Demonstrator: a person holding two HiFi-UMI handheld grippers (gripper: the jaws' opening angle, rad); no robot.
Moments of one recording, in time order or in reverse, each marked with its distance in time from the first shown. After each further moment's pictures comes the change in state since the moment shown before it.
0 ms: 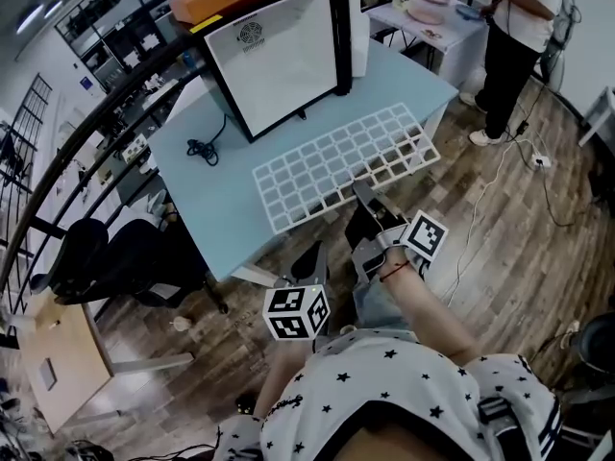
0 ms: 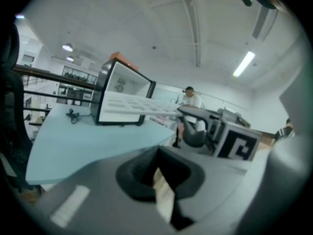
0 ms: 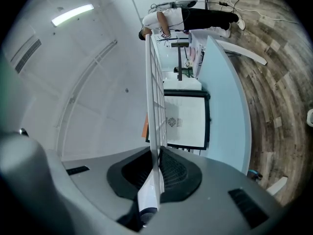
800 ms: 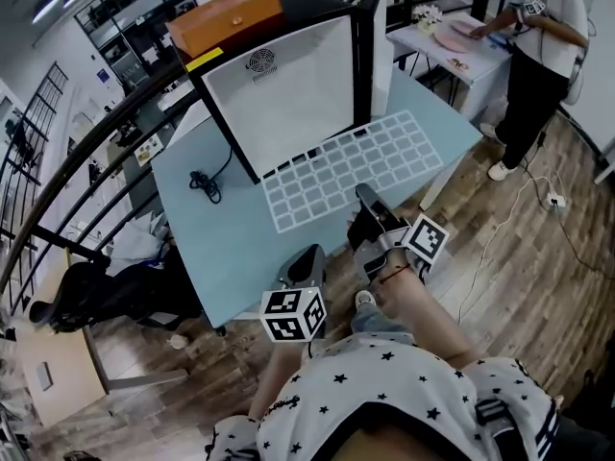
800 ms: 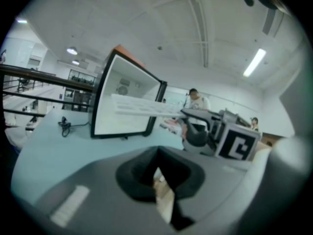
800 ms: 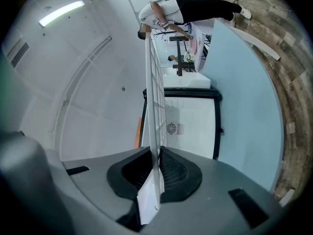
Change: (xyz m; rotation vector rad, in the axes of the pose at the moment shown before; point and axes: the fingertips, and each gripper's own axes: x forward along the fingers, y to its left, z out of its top) left arm 0.125 0.046 0.073 -0.011 -0.029 0.081; right arm 0.127 -0.034 0.094 0.026 0.041 0.011
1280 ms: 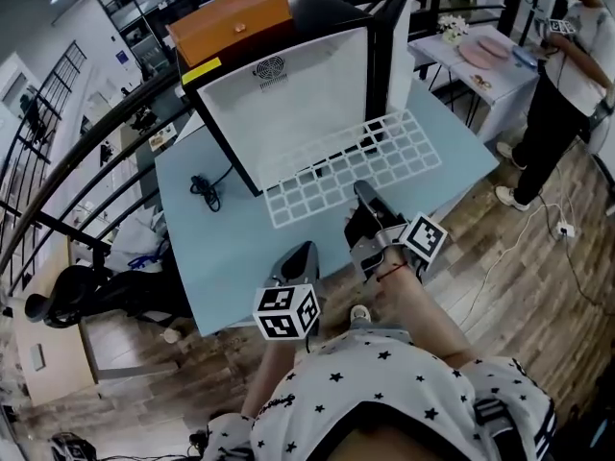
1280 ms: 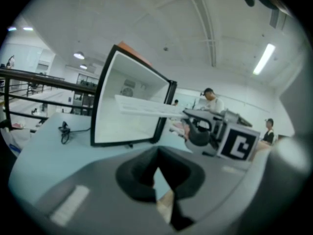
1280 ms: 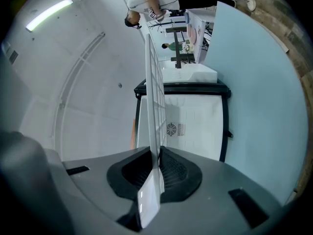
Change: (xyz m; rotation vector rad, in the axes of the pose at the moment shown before) left arm 0.070 0.022 0.040 -0.015 -0.024 0.105; right arm 0.077 -0.018 0.050 0.050 0.074 0.015
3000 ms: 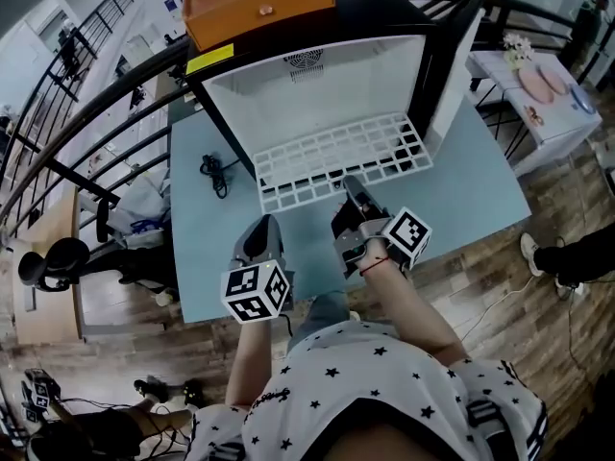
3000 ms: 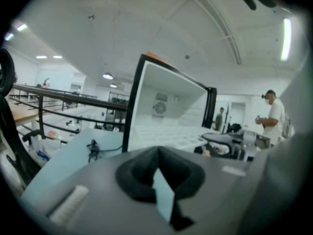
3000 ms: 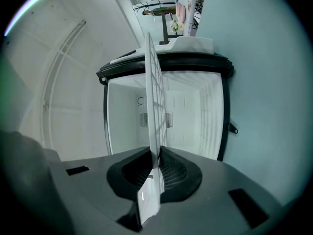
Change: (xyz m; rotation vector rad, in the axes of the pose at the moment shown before) left arm 0.042 0.105 0.063 -0.024 -0.141 0.392; right arm 0.104 -0.073 0.002 0.092 0.166 -0.090
